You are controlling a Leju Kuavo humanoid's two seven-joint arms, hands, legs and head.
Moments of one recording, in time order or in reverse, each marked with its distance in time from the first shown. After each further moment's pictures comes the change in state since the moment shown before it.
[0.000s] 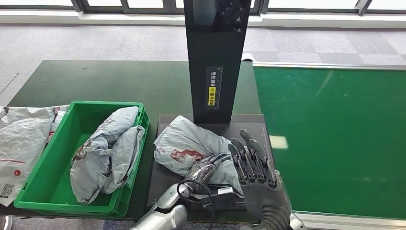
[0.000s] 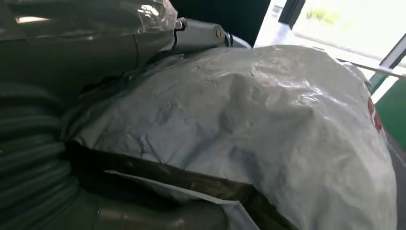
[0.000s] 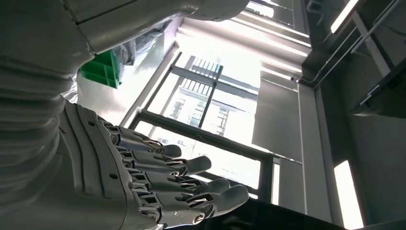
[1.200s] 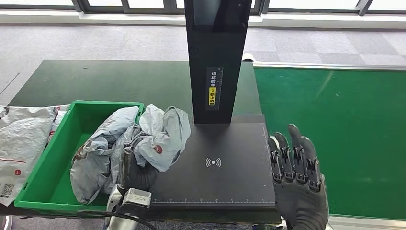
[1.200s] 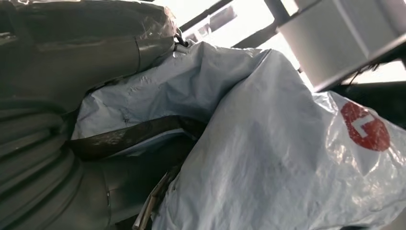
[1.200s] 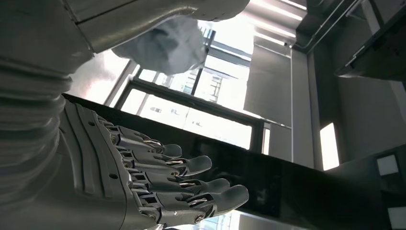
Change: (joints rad) left arm 0.393 0.145 0.265 -1.000 0.408 0.045 -0.377; right arm 0.057 -0.051 -0.106 -0.141 -0.077 -0.059 0.001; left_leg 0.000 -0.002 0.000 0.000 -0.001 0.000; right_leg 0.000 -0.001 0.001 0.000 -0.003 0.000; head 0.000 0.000
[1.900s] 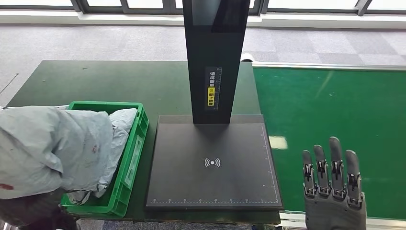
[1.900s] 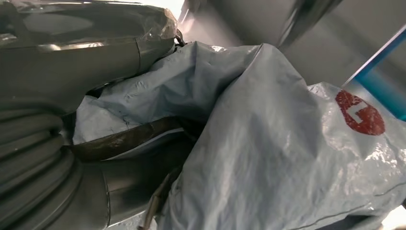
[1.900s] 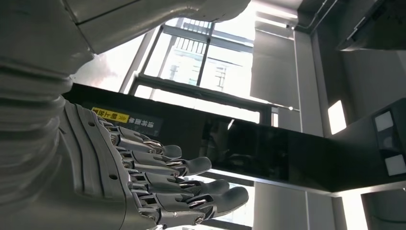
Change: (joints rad) left arm 0.179 0.129 0.278 -0.506 0.073 0.261 -0.107; right arm 0.166 0.187 -0.321 -0.105 -0.091 0.357 0.000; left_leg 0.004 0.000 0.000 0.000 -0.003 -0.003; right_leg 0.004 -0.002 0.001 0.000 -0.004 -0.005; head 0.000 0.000
